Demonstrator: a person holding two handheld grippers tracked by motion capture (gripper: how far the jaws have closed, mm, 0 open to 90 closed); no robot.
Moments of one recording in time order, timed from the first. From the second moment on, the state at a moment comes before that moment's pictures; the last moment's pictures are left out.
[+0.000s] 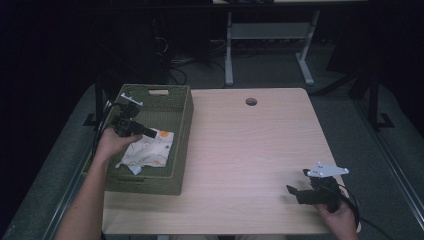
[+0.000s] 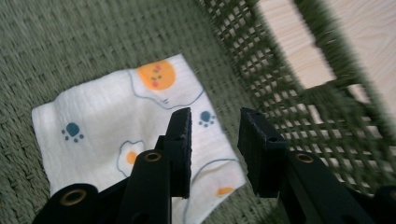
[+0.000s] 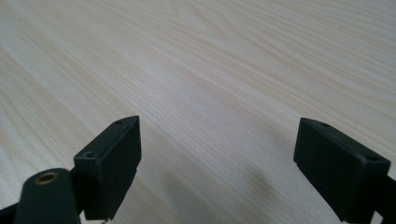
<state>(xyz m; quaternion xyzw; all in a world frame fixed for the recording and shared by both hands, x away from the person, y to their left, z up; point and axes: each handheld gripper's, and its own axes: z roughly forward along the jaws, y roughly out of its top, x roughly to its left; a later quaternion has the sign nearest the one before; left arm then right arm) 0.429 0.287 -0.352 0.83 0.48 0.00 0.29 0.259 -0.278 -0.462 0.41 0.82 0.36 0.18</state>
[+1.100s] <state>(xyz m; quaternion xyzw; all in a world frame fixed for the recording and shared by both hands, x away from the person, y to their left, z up) 0.377 0.199 -0.306 0.86 0.40 0.04 0.32 0.262 -0.279 -0.458 0.39 0.82 0.37 0.18</state>
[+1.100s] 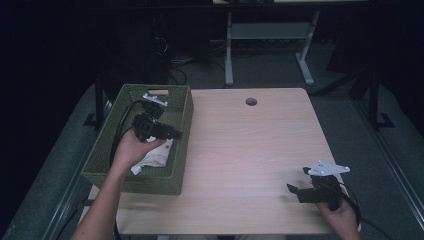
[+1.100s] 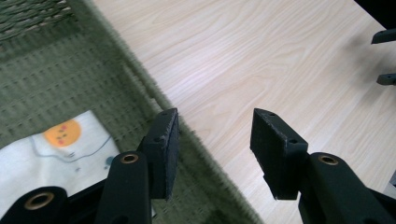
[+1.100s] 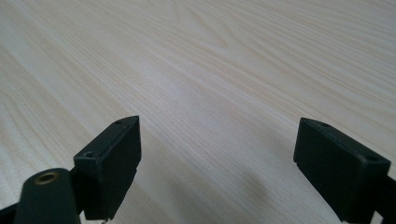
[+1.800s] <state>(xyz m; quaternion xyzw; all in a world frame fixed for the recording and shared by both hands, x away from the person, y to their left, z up) 0.356 0.135 -0.318 0.87 0.36 0.04 0.33 0.260 -0.284 -0.455 0.40 0.82 0.37 0.19</state>
